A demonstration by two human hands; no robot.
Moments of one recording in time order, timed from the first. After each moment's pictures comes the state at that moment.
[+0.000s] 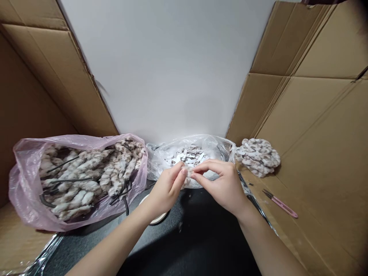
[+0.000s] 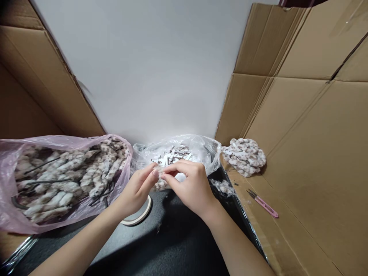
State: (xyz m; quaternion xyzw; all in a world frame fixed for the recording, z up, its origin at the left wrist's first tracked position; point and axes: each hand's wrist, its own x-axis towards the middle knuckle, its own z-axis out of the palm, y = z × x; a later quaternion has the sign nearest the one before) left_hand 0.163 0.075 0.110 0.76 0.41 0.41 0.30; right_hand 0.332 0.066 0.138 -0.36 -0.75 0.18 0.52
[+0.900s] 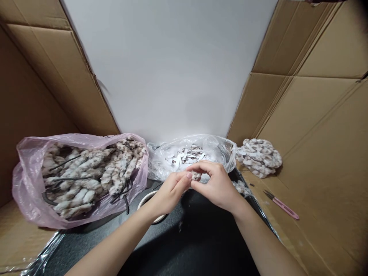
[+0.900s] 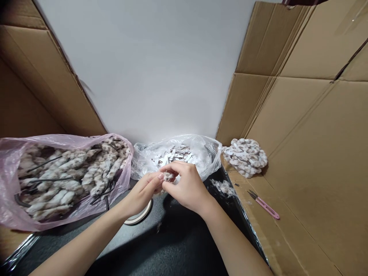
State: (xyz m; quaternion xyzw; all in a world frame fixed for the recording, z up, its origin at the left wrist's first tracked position) left_hand 0.170 0.077 0.098 0.69 0.34 0.40 0.49; right_hand 0.329 0.075 0.127 -0.38 -0.77 0.27 0.44
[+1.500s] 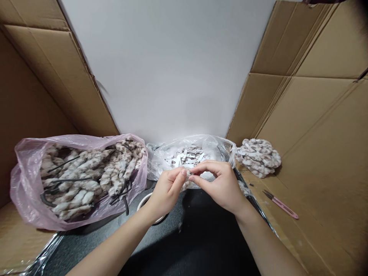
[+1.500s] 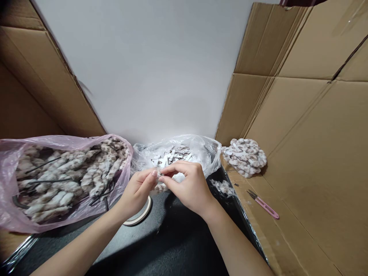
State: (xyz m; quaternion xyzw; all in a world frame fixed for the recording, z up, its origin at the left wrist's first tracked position) left_hand 0.168 0.074 0.104 0.72 0.38 0.46 0.35; right_hand 0.331 0.070 0.135 -0.36 -0.73 0.26 0.52
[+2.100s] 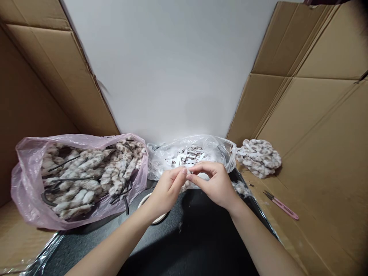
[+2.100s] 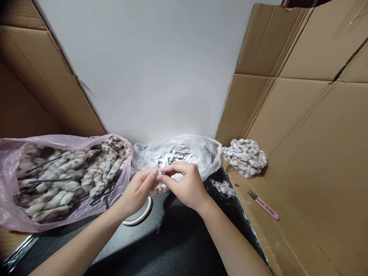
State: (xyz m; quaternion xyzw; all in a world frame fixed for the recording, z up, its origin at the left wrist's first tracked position) left_hand 0.166 0.075 0.104 0.72 0.38 0.44 0.38; right_hand 0.324 0.081 0.118 -0.35 -0.69 0.37 0.52
